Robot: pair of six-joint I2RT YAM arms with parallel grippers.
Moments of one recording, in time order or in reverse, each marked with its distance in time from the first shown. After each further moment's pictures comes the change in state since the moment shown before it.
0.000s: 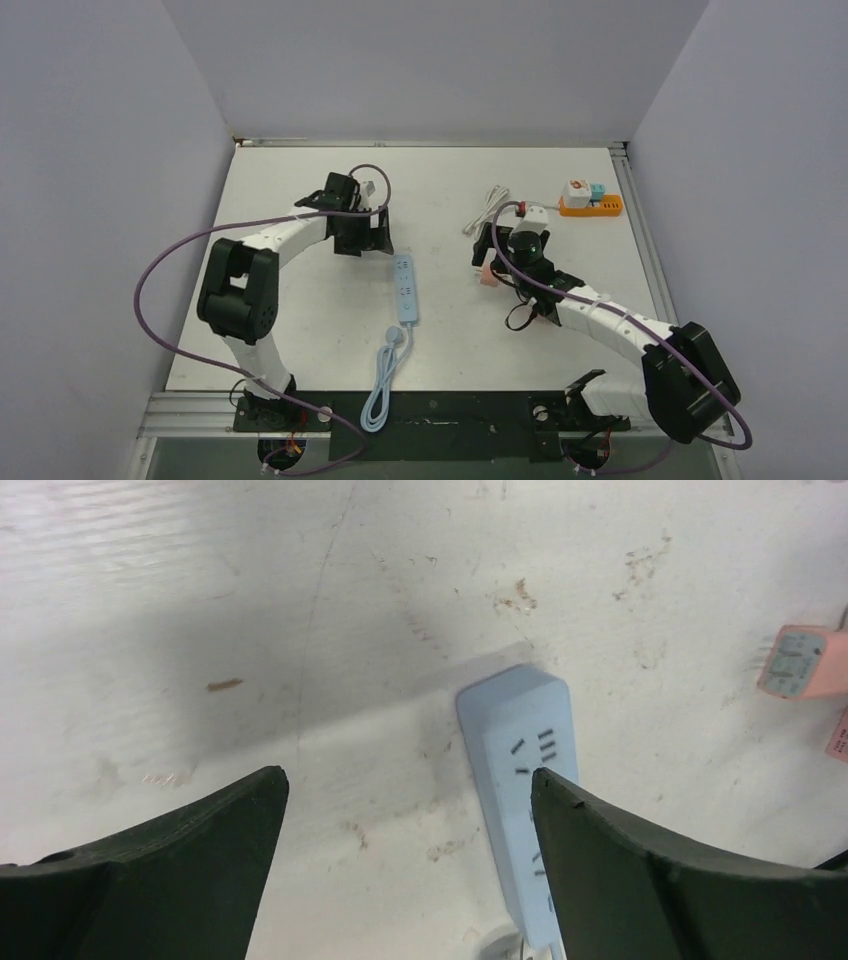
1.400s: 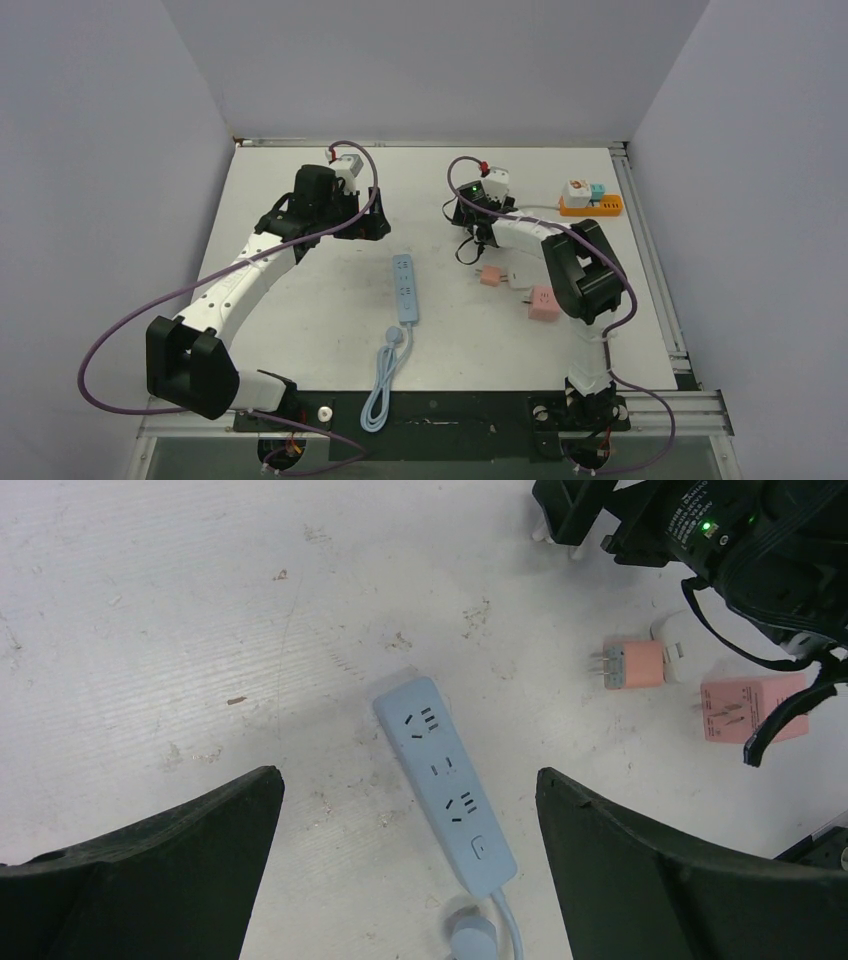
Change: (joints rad) left arm -0.051 -0.469 -0.077 0.016 -0.091 0.040; right arm -0.042 0.782 0.709 -0.229 0.186 0.098
